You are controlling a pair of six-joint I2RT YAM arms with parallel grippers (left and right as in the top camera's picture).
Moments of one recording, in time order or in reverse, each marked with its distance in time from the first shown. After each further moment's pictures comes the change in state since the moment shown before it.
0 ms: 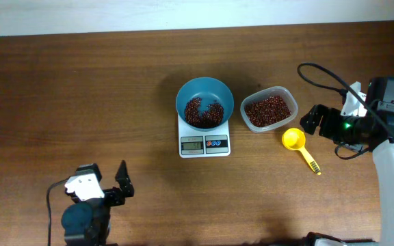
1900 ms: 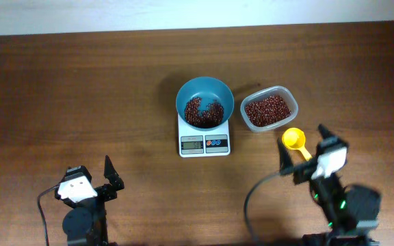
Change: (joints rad) left arm 0.056 -0.076 -0.108 0.145 -0.132 0.031; right arm 0.258 -1.072 -0.951 1.052 0.028 -0.241
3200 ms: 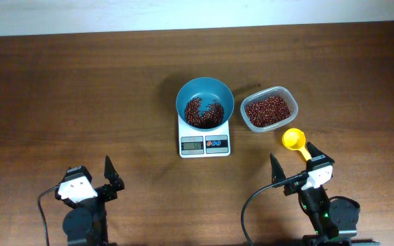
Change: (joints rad) left arm 0.000 0.000 0.000 0.002 0.000 0.000; right arm 0.005 -0.233 -0.249 -0.025 0.014 0.084
